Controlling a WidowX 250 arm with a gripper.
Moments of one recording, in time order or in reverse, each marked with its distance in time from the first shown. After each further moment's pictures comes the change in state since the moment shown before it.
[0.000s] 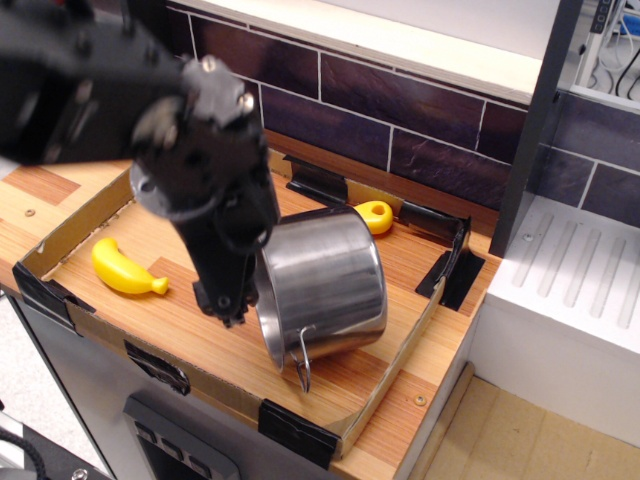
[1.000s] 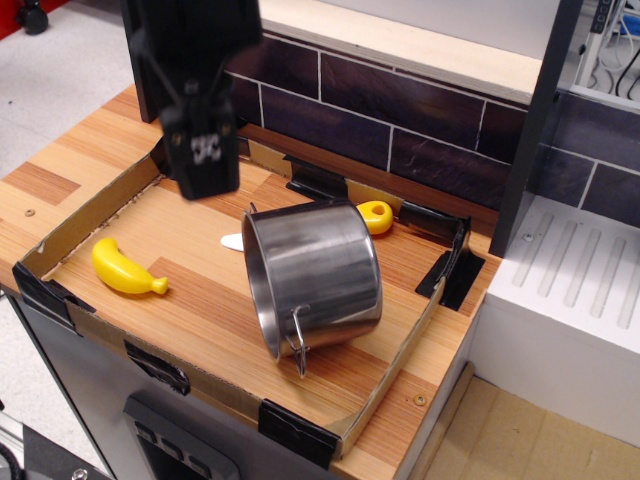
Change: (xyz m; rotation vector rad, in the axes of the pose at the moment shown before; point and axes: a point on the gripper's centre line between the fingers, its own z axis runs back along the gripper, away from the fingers) arm 0.009 0.035 0.059 -0.404 0.124 0.034
